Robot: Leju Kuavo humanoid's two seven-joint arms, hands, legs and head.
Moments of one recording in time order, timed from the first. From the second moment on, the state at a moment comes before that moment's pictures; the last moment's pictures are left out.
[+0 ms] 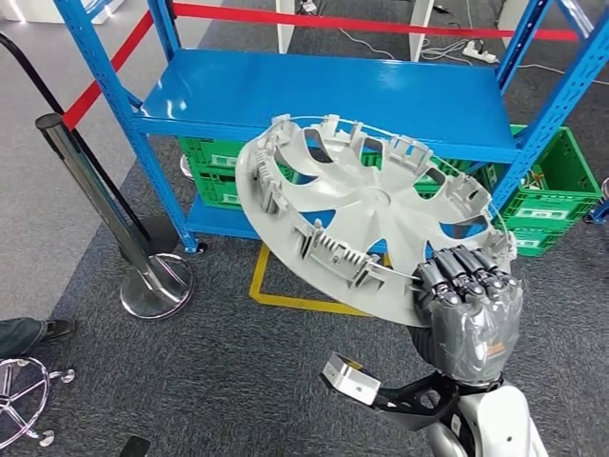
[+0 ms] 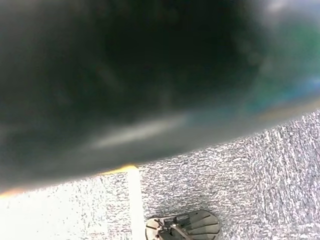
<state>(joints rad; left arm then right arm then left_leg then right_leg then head) -0.08 -0.05 1.22 -0.27 -1.32 -0.08 -0.57 -0.02 0.00 0.45 -2.03 1.54 -0.51 0.02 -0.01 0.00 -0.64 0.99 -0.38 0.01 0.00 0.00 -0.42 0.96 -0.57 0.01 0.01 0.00</state>
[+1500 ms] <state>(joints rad) -0.09 -0.04 1.22 -0.27 -1.32 -0.08 -0.57 -0.04 0.00 0.46 -1.99 1.55 -0.51 0.04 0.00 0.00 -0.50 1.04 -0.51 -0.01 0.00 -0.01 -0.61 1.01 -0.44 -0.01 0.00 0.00</state>
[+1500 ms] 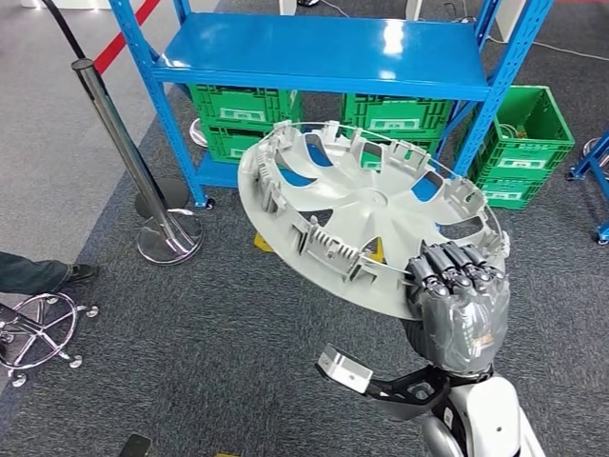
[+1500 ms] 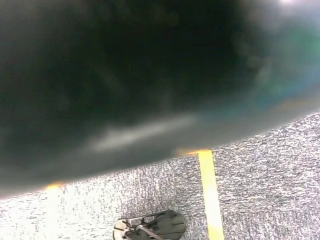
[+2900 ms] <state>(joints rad) -0.09 -0.03 1.24 -0.27 -1.31 -0.11 -0.59 -0.05 0.00 0.47 -1.99 1.56 -0.51 0.05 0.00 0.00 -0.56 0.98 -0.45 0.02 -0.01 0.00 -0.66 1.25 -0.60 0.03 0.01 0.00</state>
